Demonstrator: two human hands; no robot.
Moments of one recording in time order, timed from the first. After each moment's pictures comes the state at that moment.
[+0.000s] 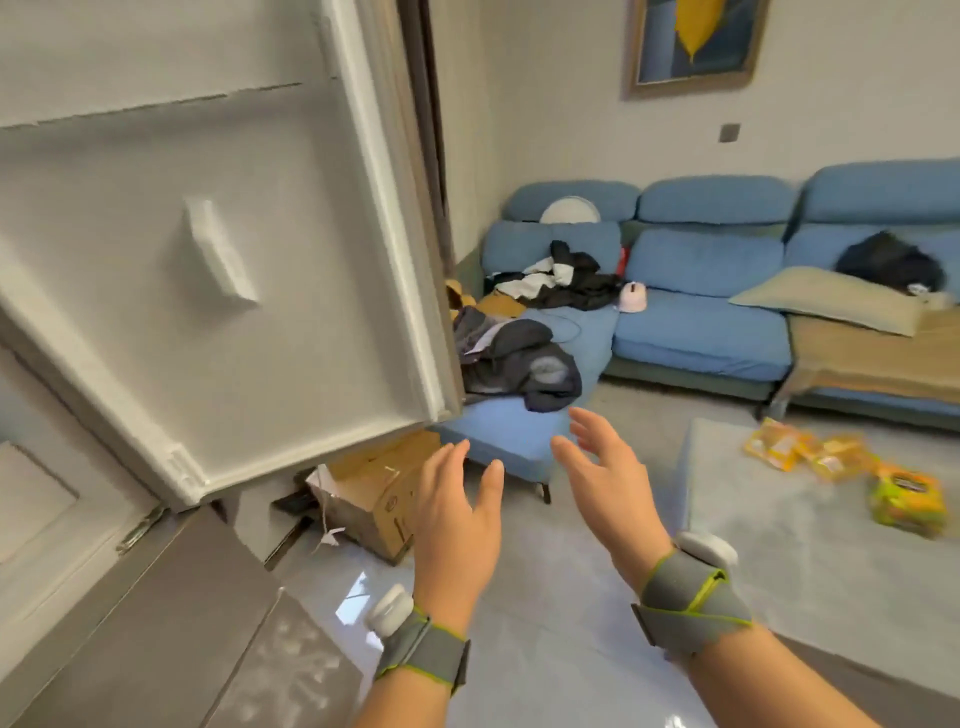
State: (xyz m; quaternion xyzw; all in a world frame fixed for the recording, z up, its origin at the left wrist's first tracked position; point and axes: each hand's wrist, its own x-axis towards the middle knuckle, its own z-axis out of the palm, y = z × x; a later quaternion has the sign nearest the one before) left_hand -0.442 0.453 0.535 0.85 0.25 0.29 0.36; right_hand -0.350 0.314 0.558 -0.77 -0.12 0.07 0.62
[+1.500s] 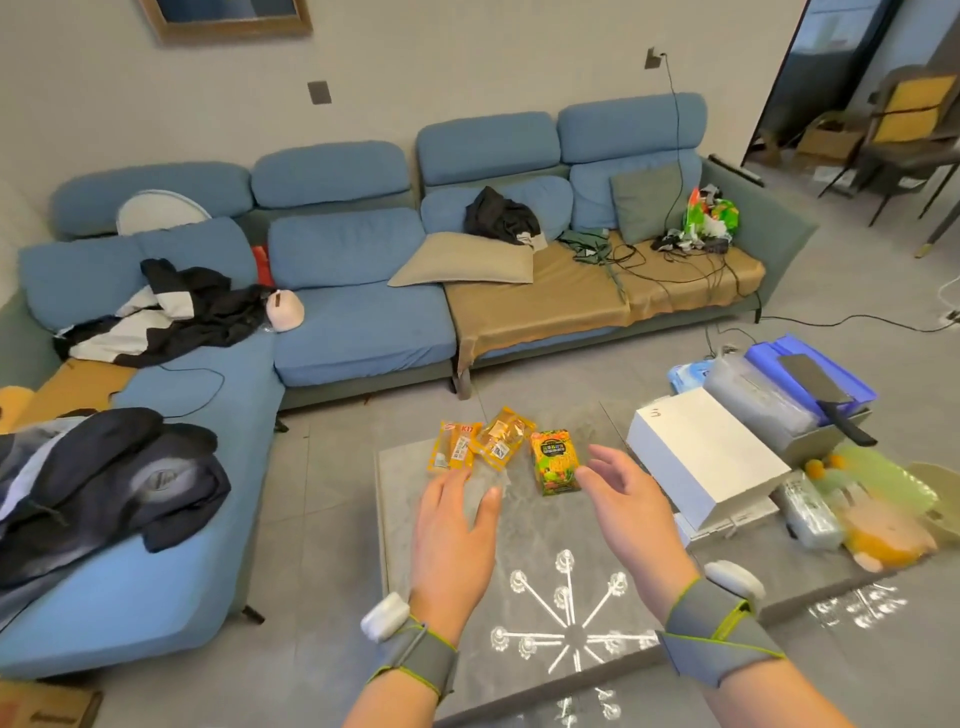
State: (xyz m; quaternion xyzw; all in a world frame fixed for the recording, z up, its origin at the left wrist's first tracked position) left_hand 0.060 0.041 0.425 0.90 0.00 0.00 0.43; right_hand 0.028 -0.151 0.483 -0.77 0.23 -0.04 0.59
